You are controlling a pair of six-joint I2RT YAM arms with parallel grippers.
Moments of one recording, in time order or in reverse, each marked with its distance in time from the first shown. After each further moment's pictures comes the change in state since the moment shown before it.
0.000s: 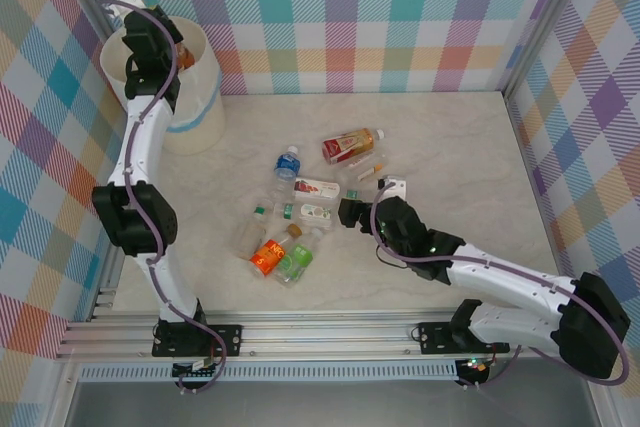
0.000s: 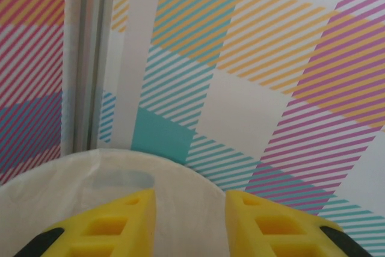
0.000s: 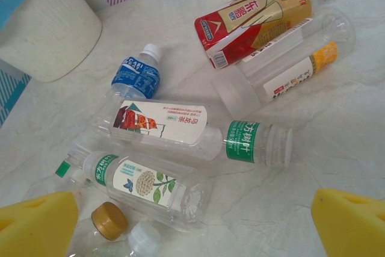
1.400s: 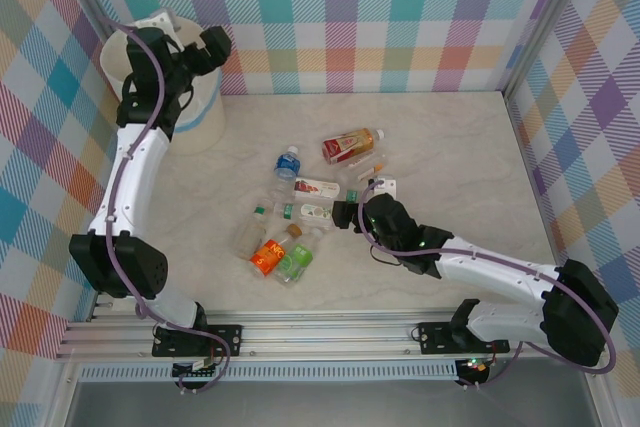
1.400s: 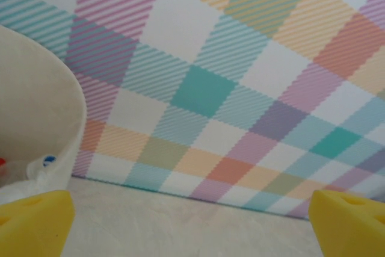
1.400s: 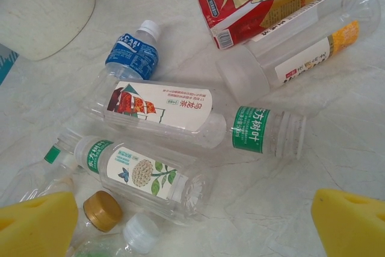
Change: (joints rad) left arm -0.117 -0.343 -0.282 -0.248 0.520 -0.169; right arm 0.000 0.092 0.034 -0.004 -0.030 -0.004
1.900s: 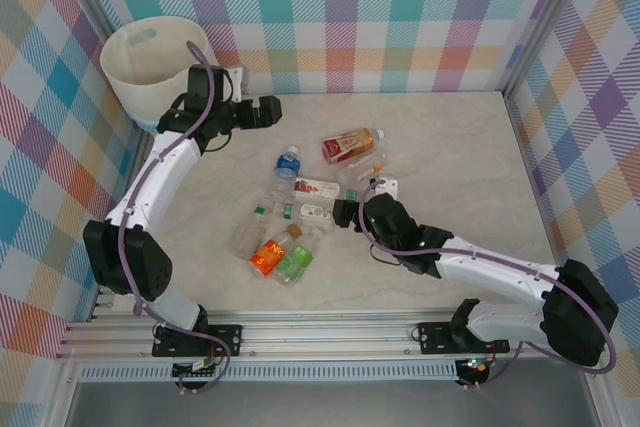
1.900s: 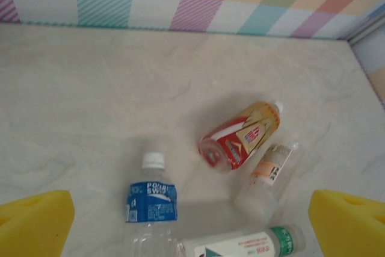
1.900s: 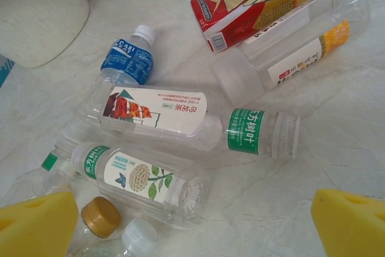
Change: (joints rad) left arm -0.164 0.024 -0.156 -0.299 0.089 0.198; right arm 0.000 0.000 0.001 -0.004 0.024 0.029
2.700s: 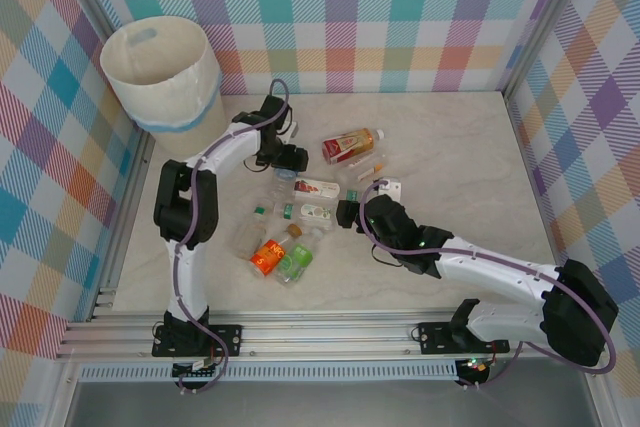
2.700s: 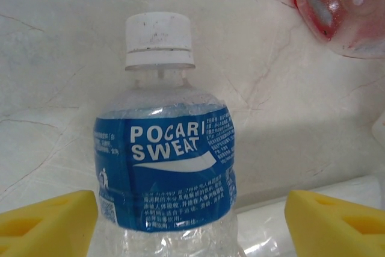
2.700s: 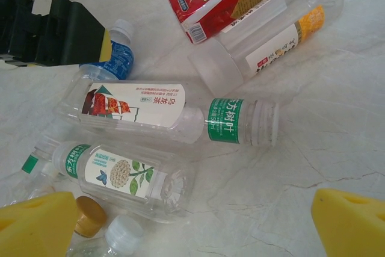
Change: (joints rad) left arm -0.143 0.477 0.141 -0.213 -0.157 0.124; right arm 0.000 0.000 0.000 -0.056 0.025 0.047
